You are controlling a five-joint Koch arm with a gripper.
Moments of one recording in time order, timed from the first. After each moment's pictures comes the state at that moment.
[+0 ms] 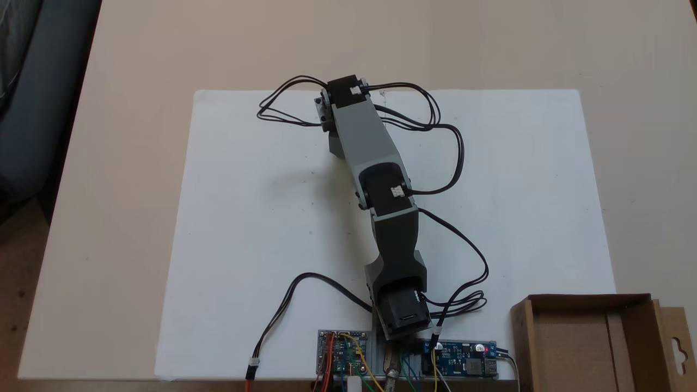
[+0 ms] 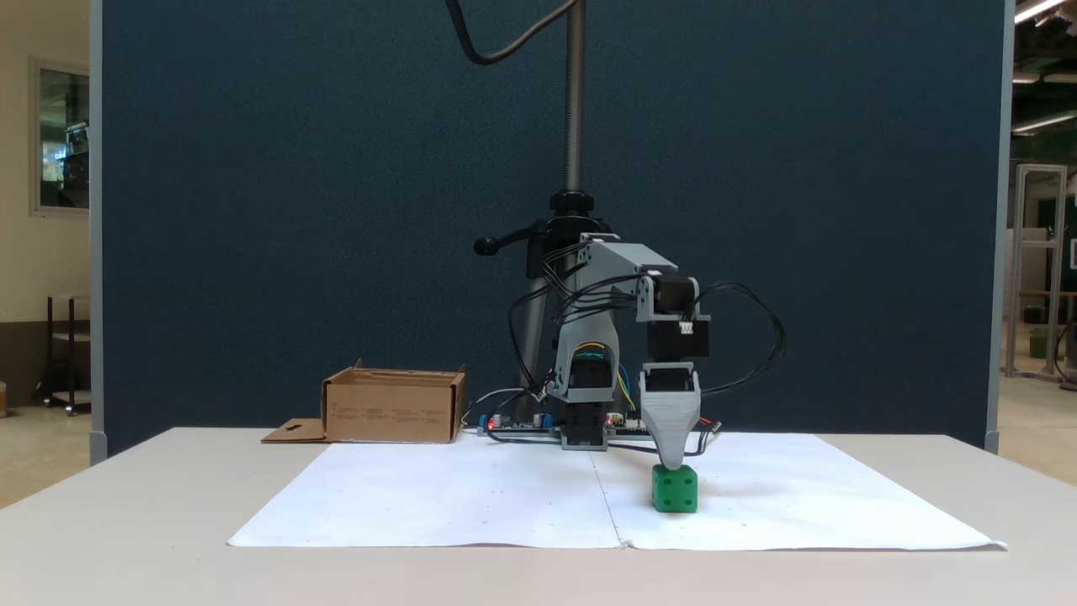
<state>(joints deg) -17.4 71.8 86.4 40.2 22.9</state>
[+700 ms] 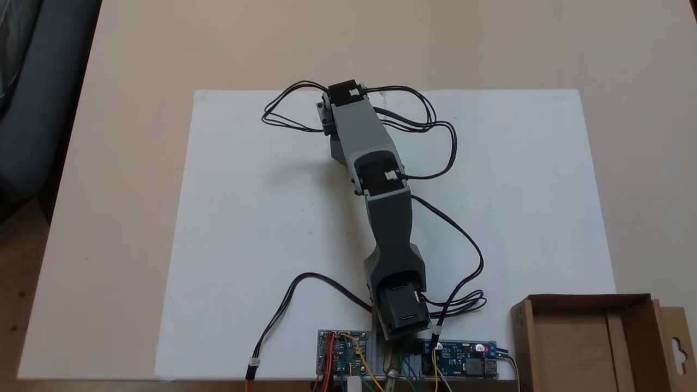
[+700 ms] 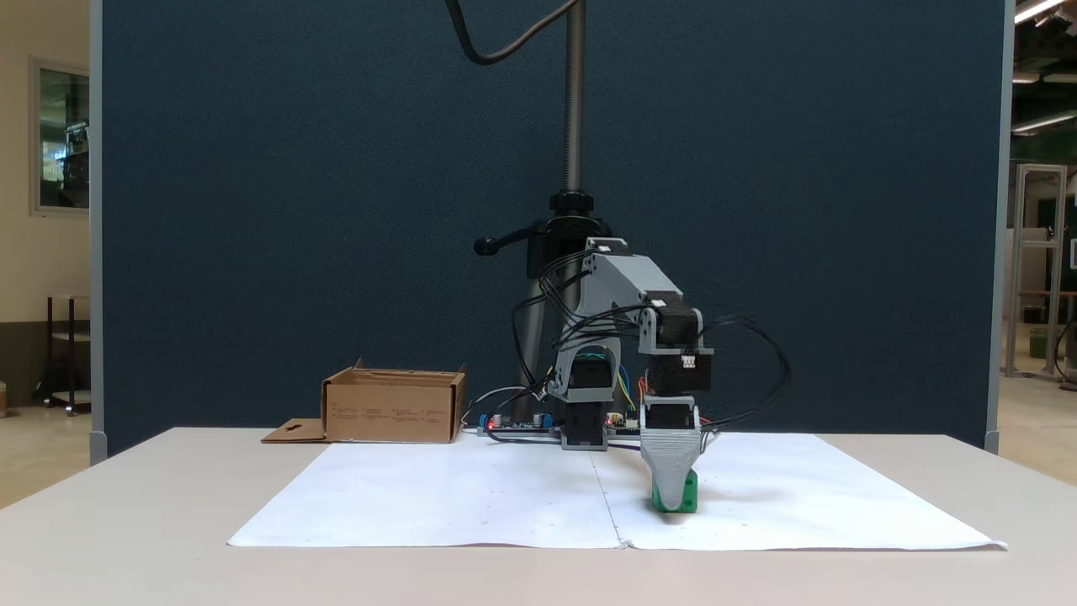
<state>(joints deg) -16.6 64.2 86.3 36.0 22.9</state>
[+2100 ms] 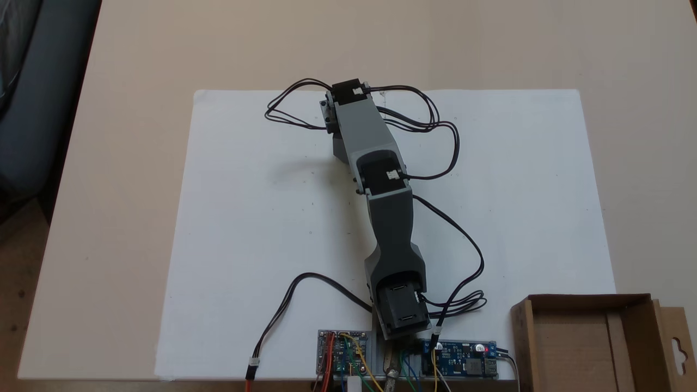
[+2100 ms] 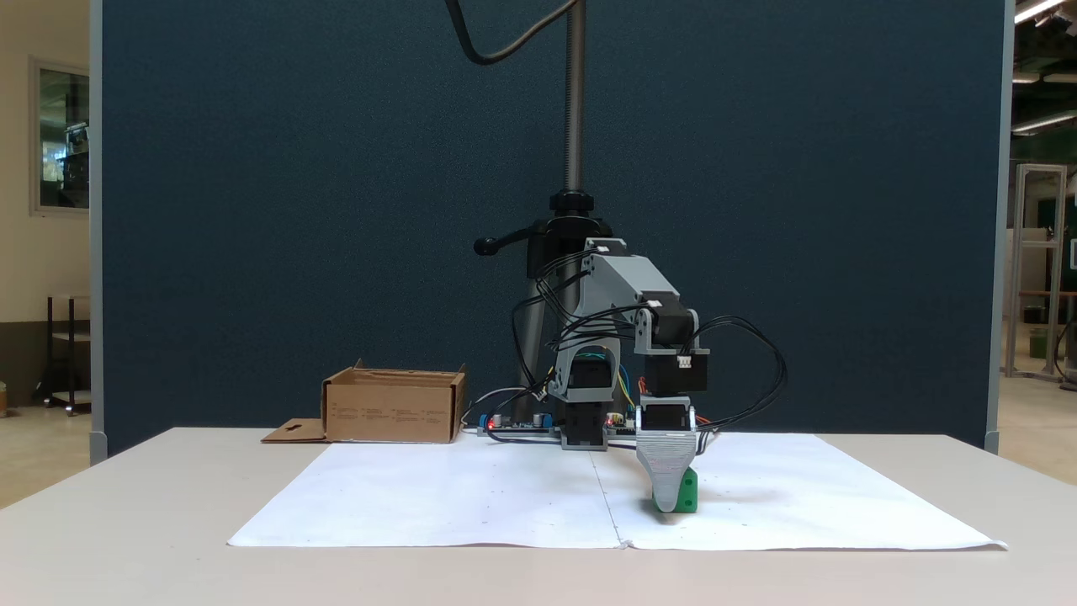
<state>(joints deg) -16.0 63.7 86.2 35.9 22.9</state>
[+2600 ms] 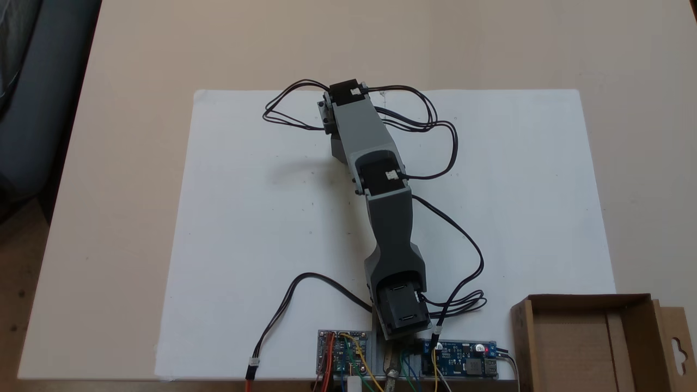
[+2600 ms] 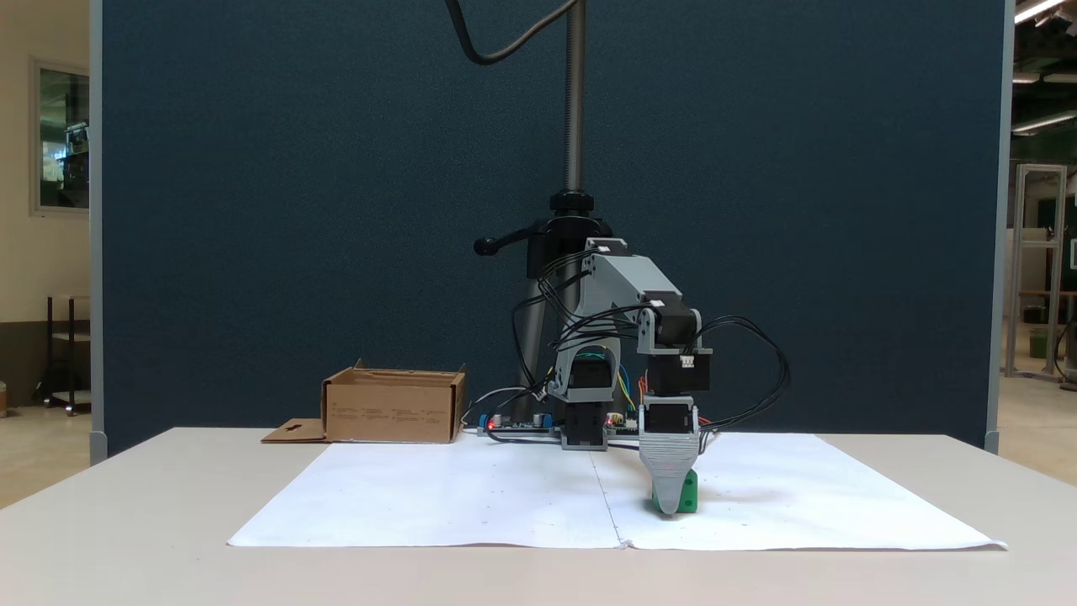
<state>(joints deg) -16.3 63.7 86.2 35.9 22.9</state>
